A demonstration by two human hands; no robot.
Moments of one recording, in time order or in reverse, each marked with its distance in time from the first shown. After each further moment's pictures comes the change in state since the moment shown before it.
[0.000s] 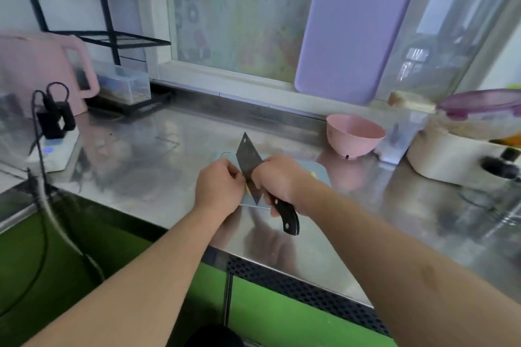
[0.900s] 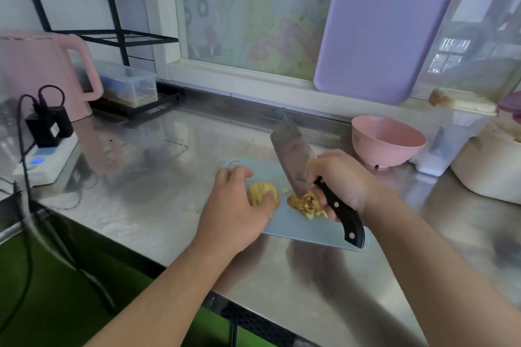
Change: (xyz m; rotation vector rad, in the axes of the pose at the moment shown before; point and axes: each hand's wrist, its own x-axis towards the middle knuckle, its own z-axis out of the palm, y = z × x) left_hand -0.001 0.000 0.012 -0.002 -0.065 0.103; right_hand 0.036 0.022 -0.064 0.251 -0.021 -0.006
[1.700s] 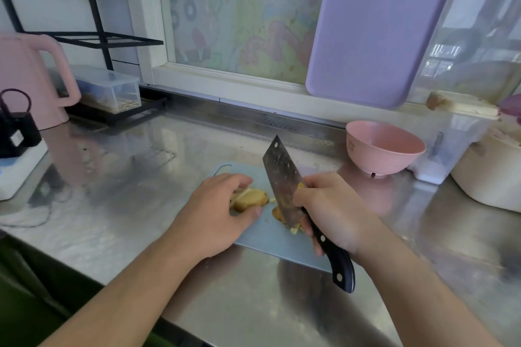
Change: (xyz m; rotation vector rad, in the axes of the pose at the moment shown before) left_hand 0.036 -0.017 -0.003 0.179 -0.136 0.261; right_hand 0.007 0.025 0.008 -0.120 0.028 -0.126
